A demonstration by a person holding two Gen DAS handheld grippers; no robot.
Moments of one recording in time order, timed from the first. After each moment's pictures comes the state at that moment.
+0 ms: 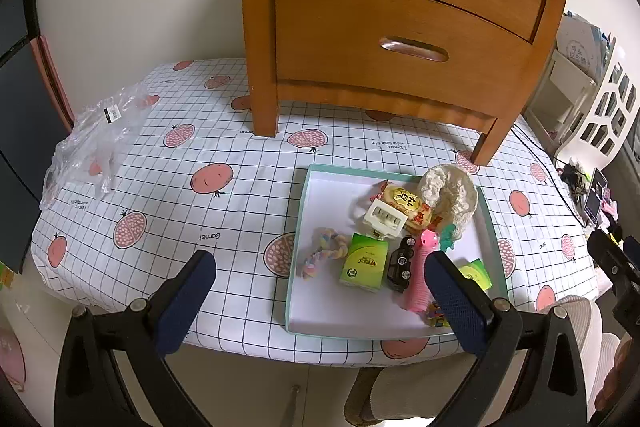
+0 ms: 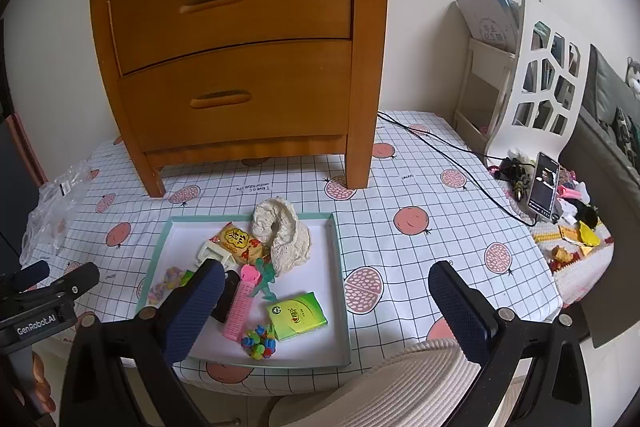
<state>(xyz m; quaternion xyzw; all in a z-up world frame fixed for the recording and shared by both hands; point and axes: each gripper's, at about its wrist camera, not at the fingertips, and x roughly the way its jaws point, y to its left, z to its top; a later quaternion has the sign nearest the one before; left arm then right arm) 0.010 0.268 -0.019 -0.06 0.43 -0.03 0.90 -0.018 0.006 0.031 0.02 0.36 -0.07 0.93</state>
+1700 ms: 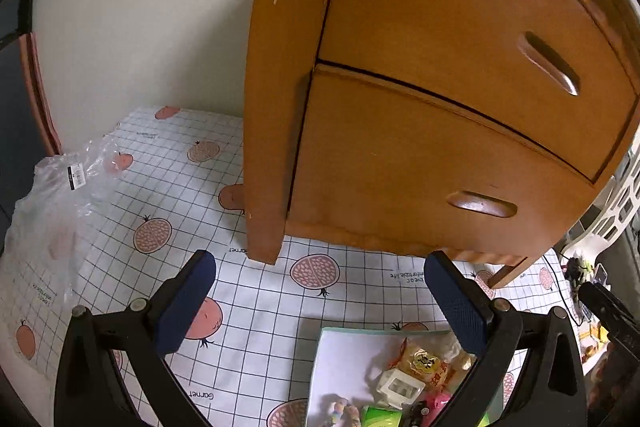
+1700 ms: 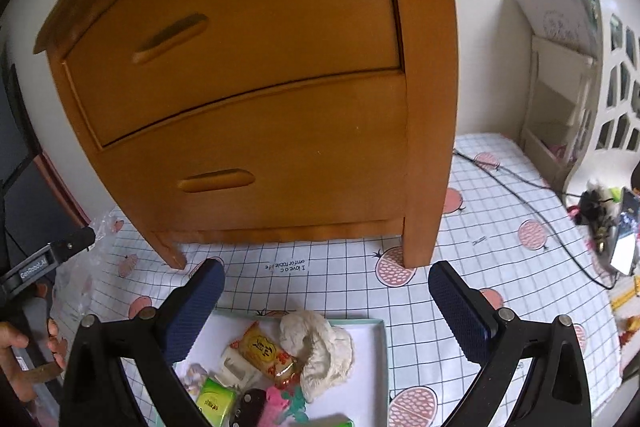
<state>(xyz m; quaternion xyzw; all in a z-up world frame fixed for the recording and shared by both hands) 0.193 0.326 0.007 -0.13 0.37 -0.03 0.92 0.149 -0.027 0.027 0.09 0.35 0.02 0.93</state>
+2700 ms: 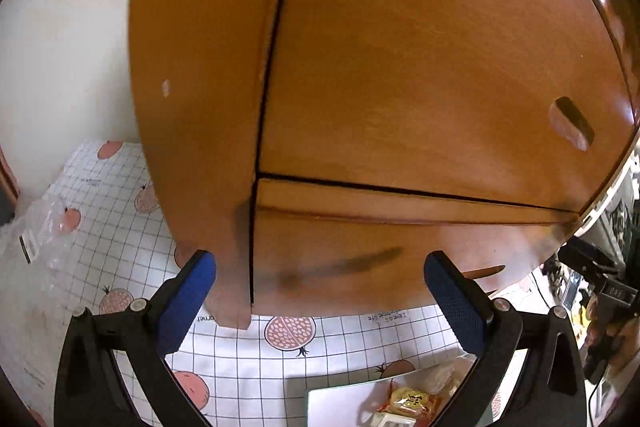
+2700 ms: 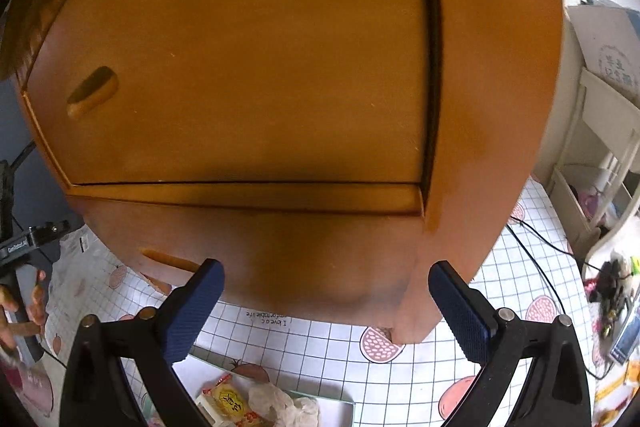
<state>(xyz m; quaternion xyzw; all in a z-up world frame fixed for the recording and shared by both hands) 0.280 0.325 0.034 -0.11 0.37 -0.13 0.92 0.255 -0.057 0.052 0.04 0.36 0.07 0.93</state>
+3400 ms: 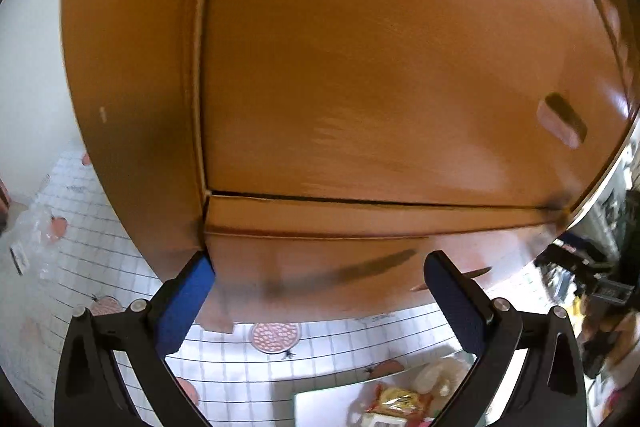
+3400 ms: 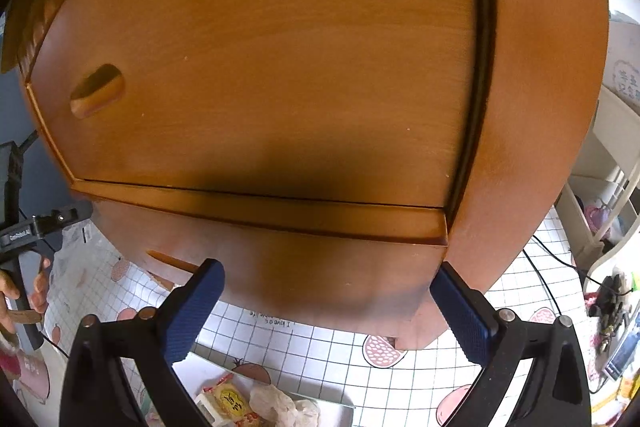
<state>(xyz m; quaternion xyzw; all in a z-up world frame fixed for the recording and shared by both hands) 0.289 0.307 0.042 -0.10 0.37 -0.15 0.91 0.262 -0.048 0.059 0.03 0.38 0.08 0.92</state>
